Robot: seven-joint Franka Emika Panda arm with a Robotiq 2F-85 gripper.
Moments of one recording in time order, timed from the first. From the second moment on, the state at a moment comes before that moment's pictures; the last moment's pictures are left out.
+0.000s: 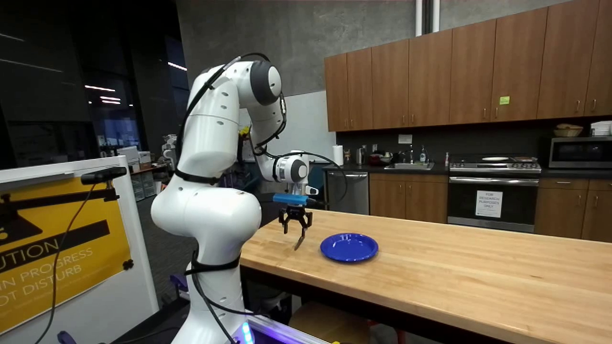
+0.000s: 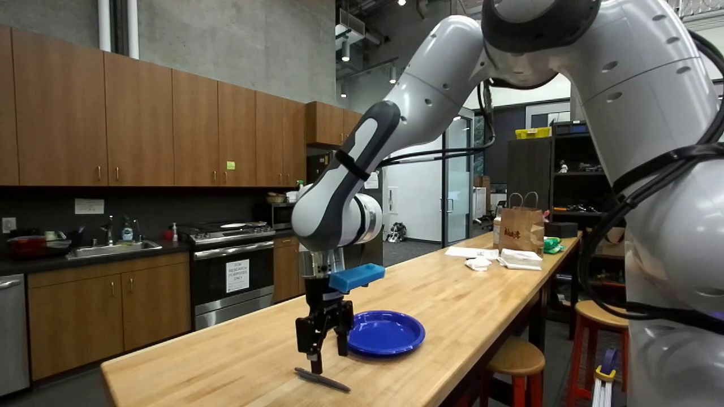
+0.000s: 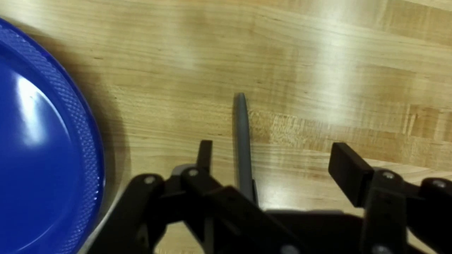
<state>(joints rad) 0.07 0.29 0.07 -2.23 0.06 2.36 -0.04</state>
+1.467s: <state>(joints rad) 0.05 0.35 0.08 -2.20 0.09 2.36 -0.11</state>
